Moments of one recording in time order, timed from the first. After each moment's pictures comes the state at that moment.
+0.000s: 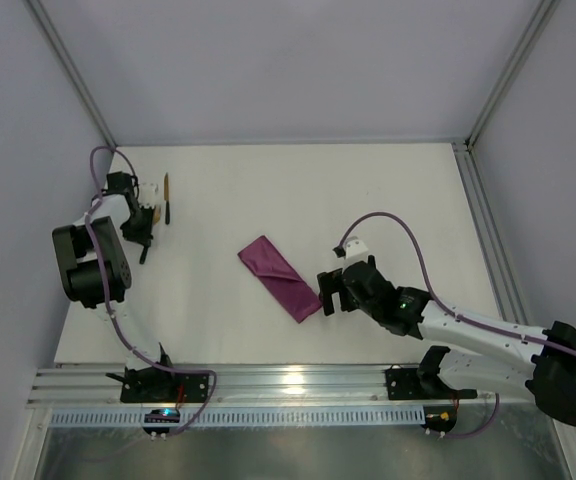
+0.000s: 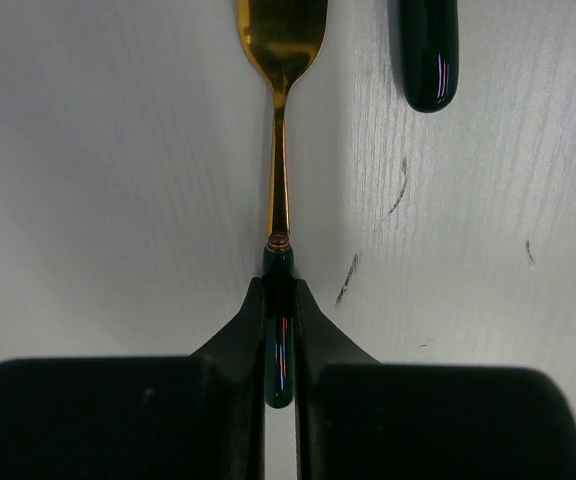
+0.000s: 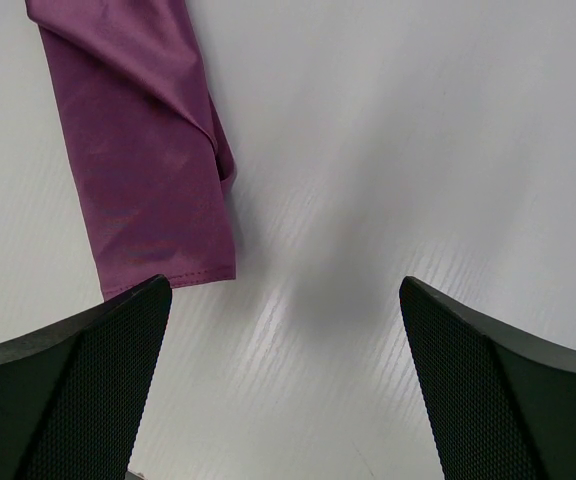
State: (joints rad) left arm 0.26 1.94 1.32 -0.58 0.06 0.33; right arm 0.92 1.04 0.54 -0.21 0.33 0.41
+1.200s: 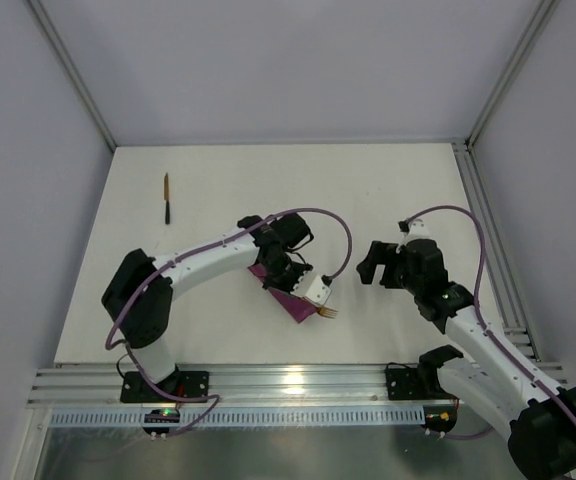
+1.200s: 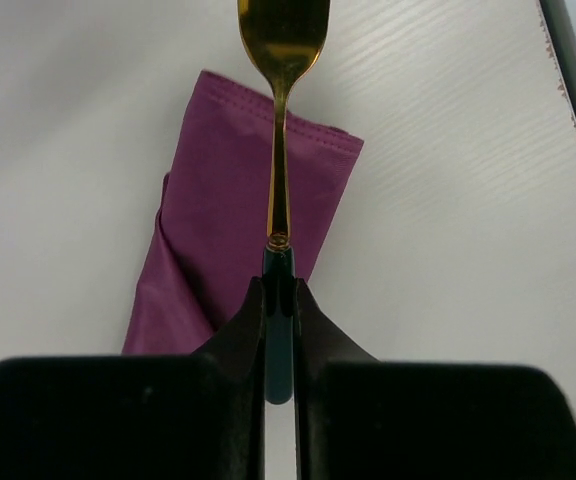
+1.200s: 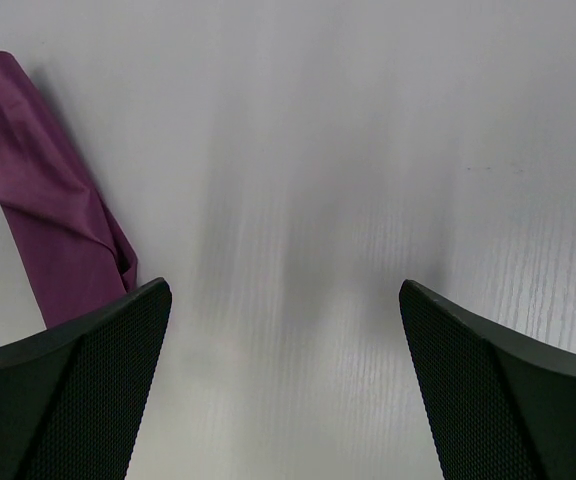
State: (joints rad) left arm -0.85 1.73 1.33 -0.94 0.43 1.20; right arm 0.34 0.83 0.47 -0.23 -0.02 0.41
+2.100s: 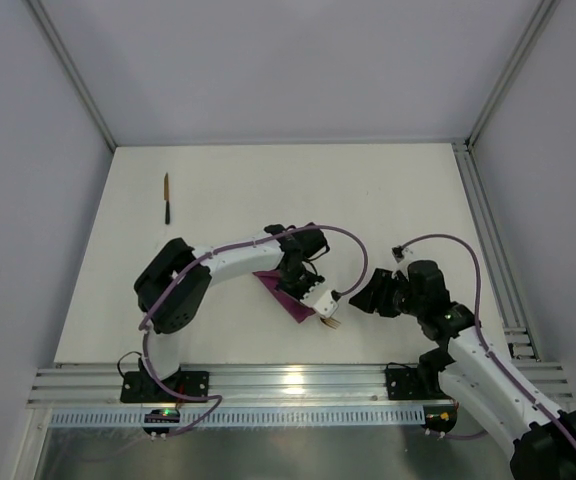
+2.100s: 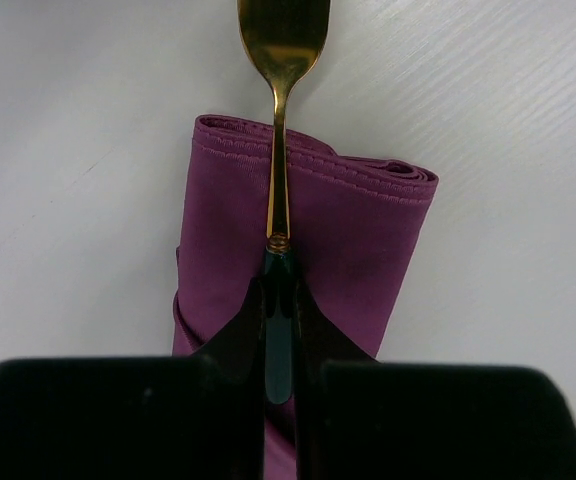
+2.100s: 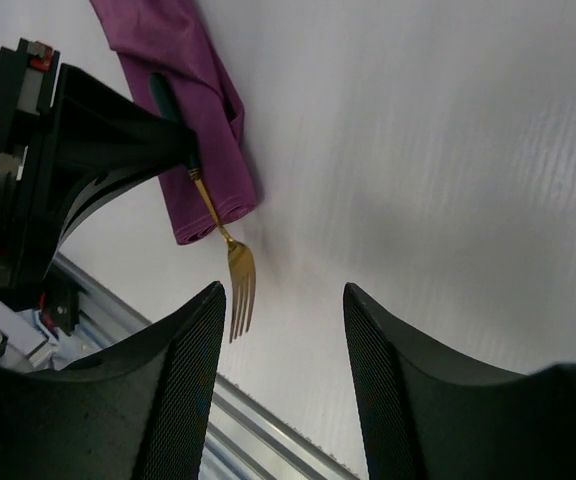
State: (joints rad) left arm -0.91 1.92 1.36 -0.86 0.37 1.37; right arm 0.34 0.70 0.32 -0.29 -0.37 0.59
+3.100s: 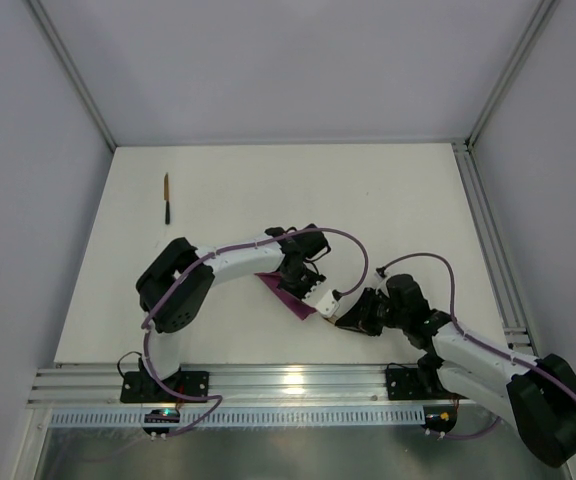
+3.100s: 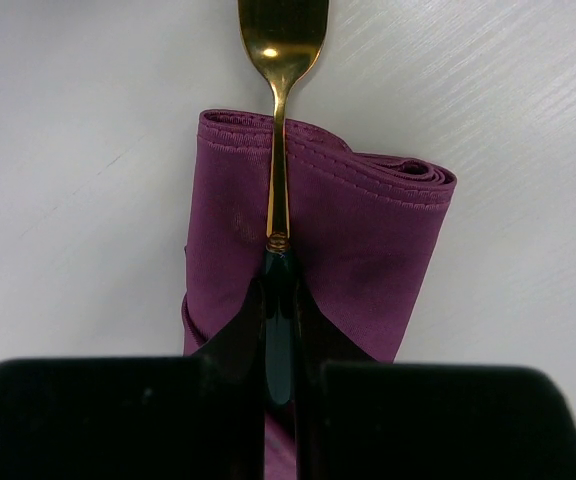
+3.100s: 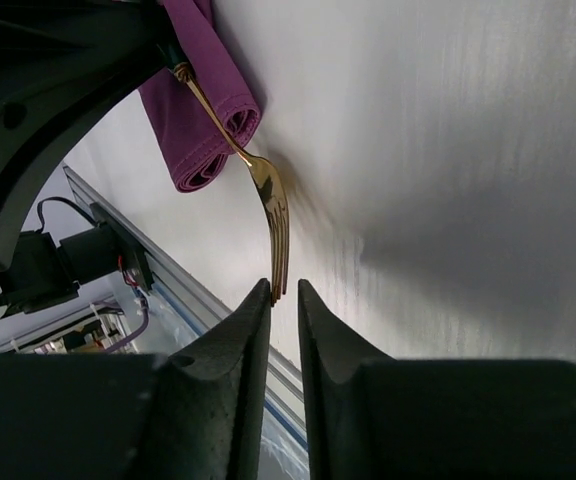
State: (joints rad) left arm -0.91 1.94 1.34 -0.77 0.32 1.37; right arm 0.49 0.91 0.13 0.05 -0.47 0.98
